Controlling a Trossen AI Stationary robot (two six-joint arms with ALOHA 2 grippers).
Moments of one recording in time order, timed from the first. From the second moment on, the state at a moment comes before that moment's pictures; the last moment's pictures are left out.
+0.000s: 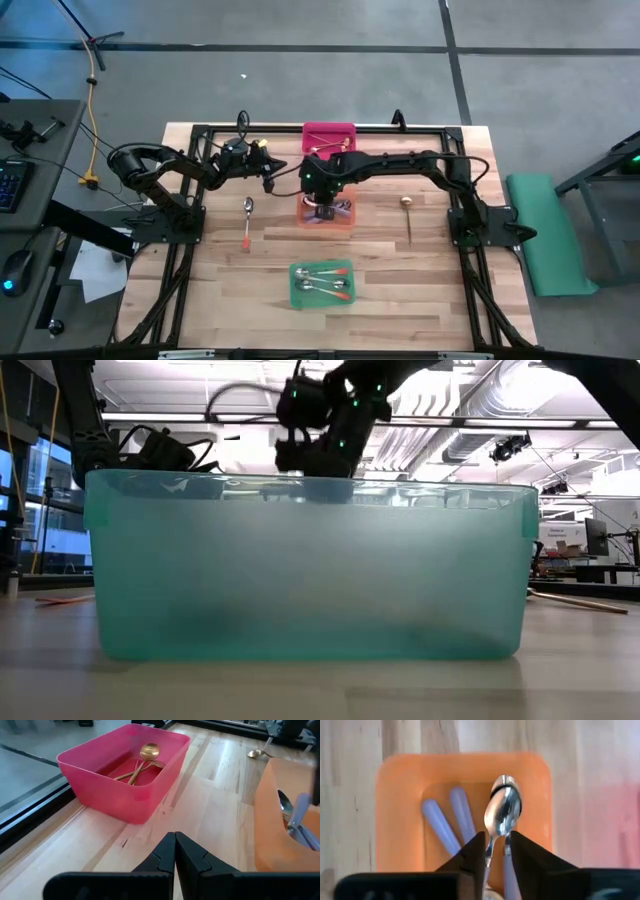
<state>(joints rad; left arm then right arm) 0.69 1.57 0.31 0.88 0.31 0.04 -0.15 2.10 1.72 -0.78 -0.06 -0.12</state>
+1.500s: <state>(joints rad) 0.47 1.16 0.49 -0.24 0.04 -0.42 -0.24 1.32 0.41 0.64 0.03 0.03</state>
